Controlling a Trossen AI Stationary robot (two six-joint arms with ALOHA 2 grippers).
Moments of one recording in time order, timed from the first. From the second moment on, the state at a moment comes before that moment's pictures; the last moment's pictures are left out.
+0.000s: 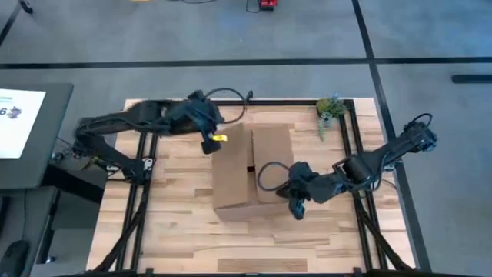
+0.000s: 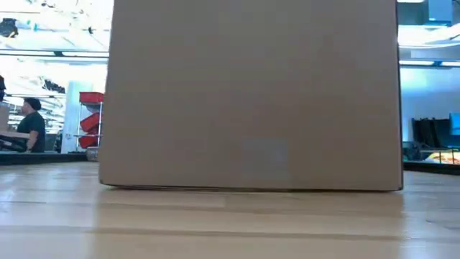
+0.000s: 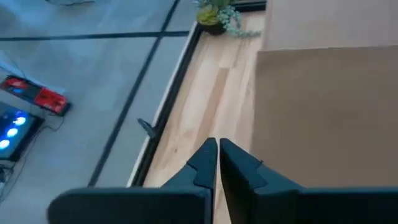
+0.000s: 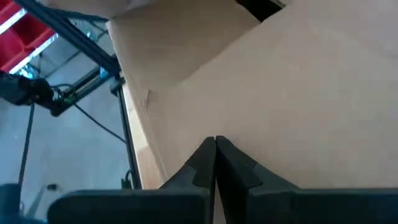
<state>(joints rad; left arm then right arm) 0.05 1.40 1.79 -1.16 -0.39 0.02 0.48 1.37 1.30 -0.61 0.40 0.88</state>
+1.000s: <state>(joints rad) -0.37 1.37 1.47 -0.95 -0.33 -0.49 0.41 1.36 1.30 -0.45 0.35 0.54</state>
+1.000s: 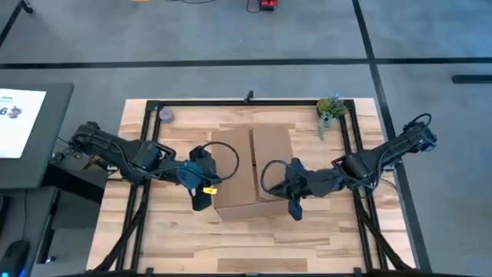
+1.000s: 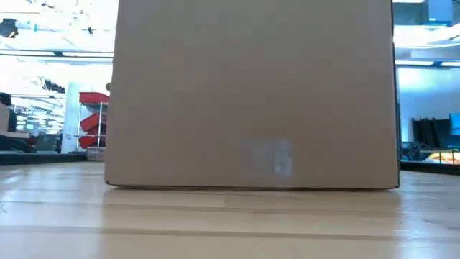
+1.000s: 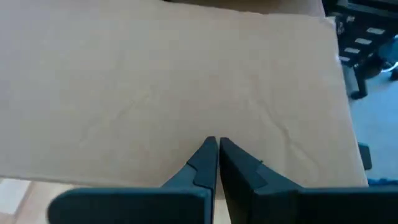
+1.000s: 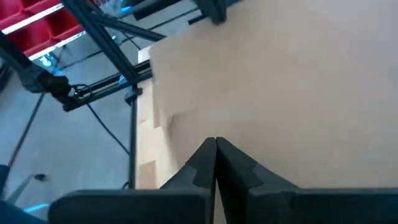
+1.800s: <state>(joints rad) -0.36 1.26 1.47 -0.93 -0.35 -0.49 0.10 1.57 1.31 -0.18 -0.02 0.23</state>
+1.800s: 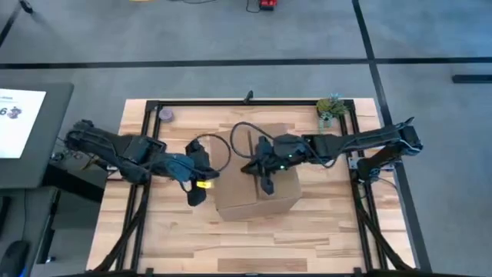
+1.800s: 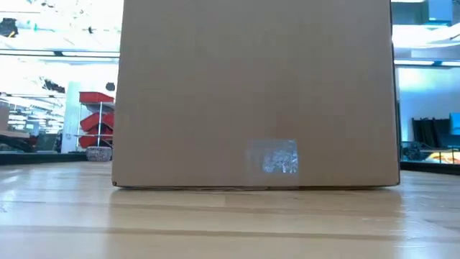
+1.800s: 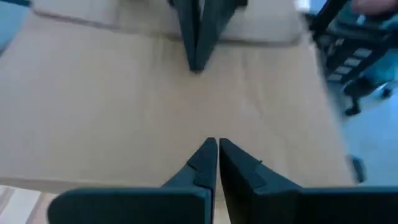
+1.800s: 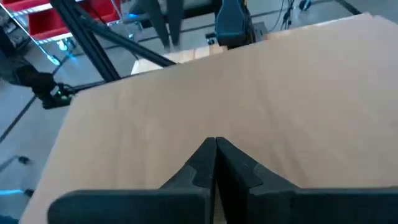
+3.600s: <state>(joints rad) -0.55 1.06 1.47 -0.80 -0.68 -0.52 -0.51 1.68 1.30 0.17 -0.48 0.03</state>
